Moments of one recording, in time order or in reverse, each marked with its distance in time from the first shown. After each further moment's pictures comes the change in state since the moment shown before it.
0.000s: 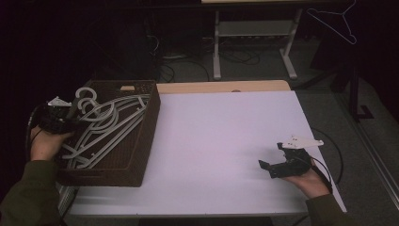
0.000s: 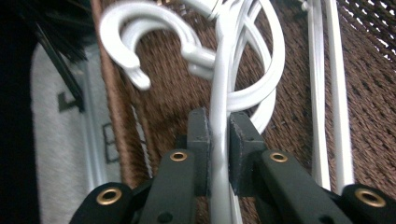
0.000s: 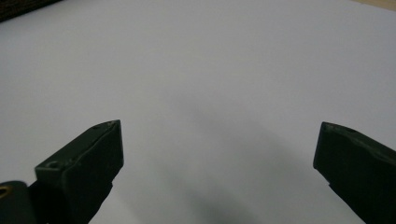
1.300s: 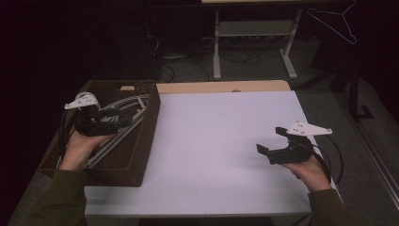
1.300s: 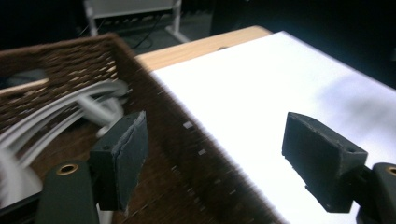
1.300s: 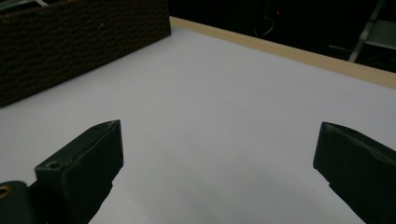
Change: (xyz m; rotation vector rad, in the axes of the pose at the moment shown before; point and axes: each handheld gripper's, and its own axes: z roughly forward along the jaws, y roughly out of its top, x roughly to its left) left arm -0.125 0.042 -0.027 -0.422 -0.426 0.001; right arm -0.001 0.042 -0.014 -0.184 0.036 0.011
